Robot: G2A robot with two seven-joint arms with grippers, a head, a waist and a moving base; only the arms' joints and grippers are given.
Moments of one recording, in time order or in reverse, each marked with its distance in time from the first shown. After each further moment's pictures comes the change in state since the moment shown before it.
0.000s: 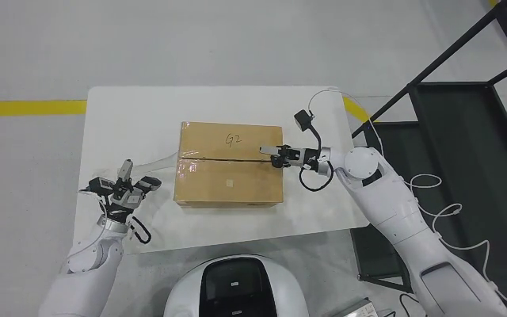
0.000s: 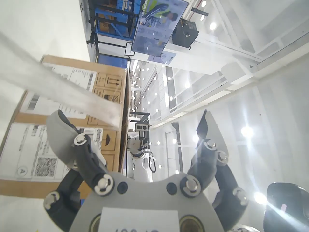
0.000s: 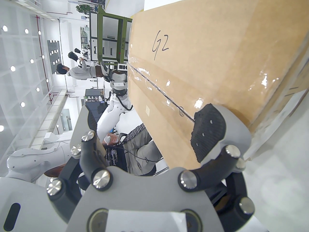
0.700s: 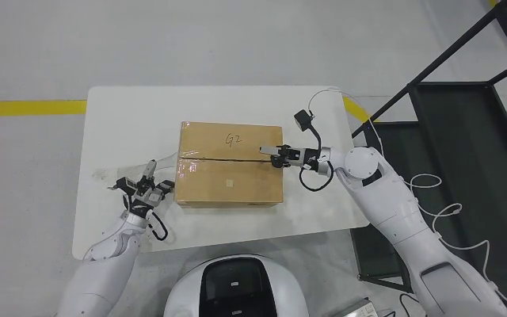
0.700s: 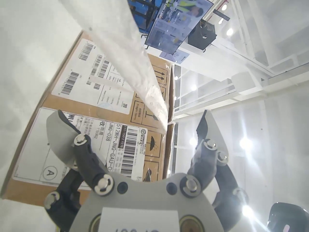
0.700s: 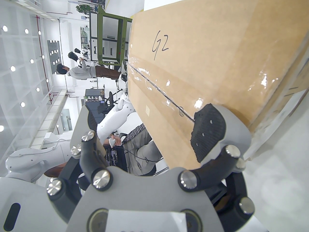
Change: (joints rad) left arm -0.135 -0.064 0.126 0.208 -0.059 0.026 -0.048; right arm 0.000 0.000 0.000 0.000 0.000 0.000 0.000
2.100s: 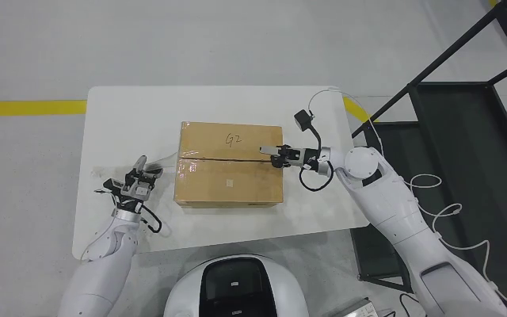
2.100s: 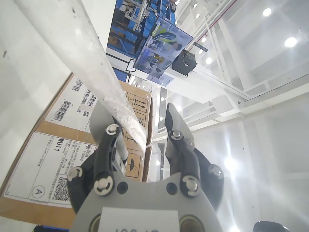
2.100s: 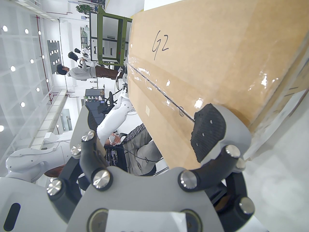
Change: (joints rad) left arm 0.017 -0.038 -0.106 -0.029 -0.053 0.057 0.094; right arm 0.000 0.000 0.000 0.000 0.000 0.000 0.000
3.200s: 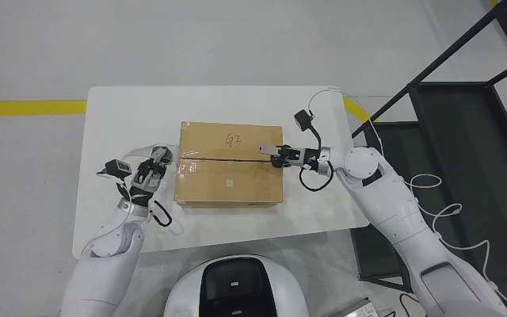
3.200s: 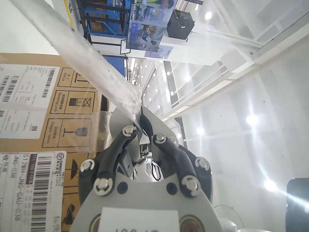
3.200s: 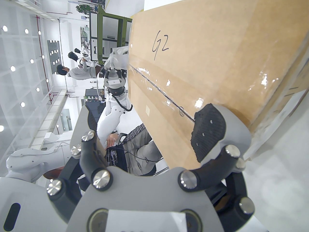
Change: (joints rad) left arm 0.048 -0.015 -0.015 -0.264 0.338 -0.053 0.091; right arm 0.000 0.000 0.000 0.000 0.000 0.000 0.000
